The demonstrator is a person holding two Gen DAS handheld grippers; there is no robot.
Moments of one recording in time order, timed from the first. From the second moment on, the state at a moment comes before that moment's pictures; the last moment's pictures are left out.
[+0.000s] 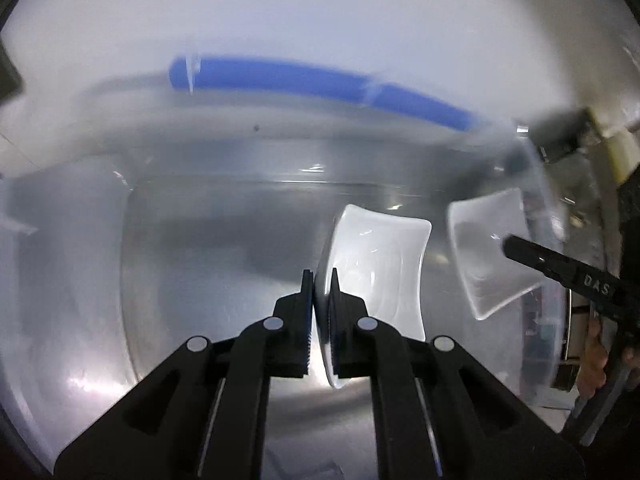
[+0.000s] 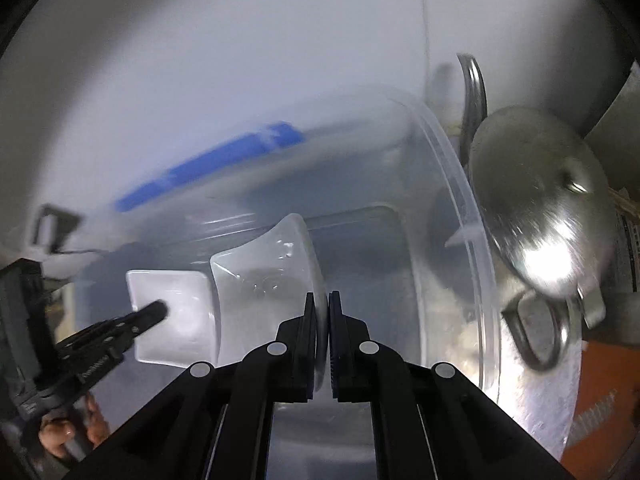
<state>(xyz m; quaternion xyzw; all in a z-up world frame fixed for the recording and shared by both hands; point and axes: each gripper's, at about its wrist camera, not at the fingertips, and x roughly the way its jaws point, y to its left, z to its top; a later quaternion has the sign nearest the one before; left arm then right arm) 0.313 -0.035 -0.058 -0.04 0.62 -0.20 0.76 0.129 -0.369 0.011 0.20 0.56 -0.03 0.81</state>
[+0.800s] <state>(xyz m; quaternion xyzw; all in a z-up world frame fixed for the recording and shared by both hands) 0.280 -0.051 -0.011 0.04 0.52 -0.14 0.84 0.106 -0.326 0.053 0.02 0.48 -0.07 0.88</state>
